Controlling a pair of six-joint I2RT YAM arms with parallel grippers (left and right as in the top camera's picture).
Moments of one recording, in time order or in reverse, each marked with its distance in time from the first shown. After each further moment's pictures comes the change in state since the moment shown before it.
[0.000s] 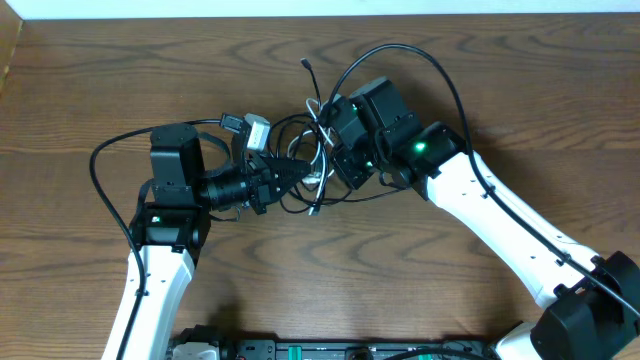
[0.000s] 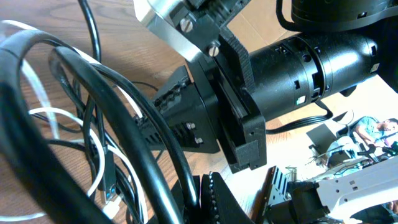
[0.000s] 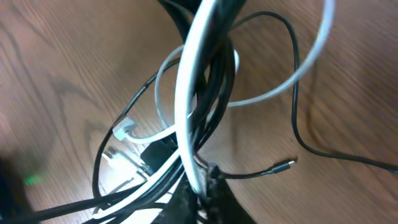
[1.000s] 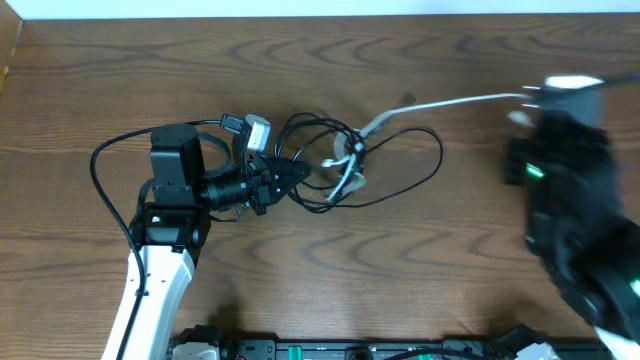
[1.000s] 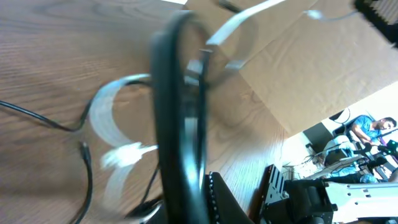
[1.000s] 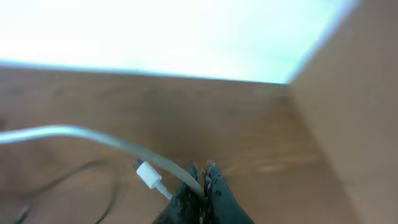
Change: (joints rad) left arm 0.000 0.000 0.000 -0.007 0.011 0.000; right arm -0.154 -0.662 0.000 -0.224 1.042 0.151
